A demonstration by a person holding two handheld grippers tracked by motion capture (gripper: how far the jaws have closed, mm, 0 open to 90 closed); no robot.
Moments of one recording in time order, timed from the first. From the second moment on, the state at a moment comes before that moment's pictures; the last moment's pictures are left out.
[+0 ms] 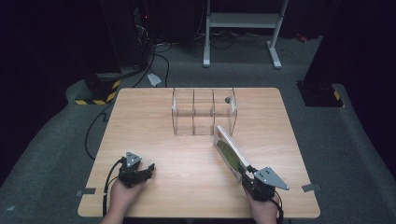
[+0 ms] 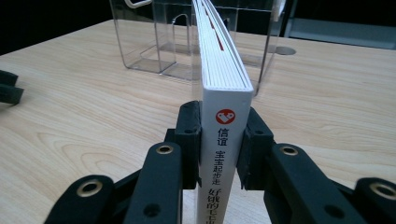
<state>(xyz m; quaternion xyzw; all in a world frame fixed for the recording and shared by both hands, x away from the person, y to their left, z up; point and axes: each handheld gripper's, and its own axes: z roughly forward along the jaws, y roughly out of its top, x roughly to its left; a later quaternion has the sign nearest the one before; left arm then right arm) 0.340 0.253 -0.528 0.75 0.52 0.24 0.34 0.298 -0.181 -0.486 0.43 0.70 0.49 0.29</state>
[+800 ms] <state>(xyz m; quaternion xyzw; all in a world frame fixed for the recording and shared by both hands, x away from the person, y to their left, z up) 0.339 0.251 -0.528 0.75 0.52 0.24 0.34 0.307 -0.171 -0.472 0.43 0.70 0.48 0.30</state>
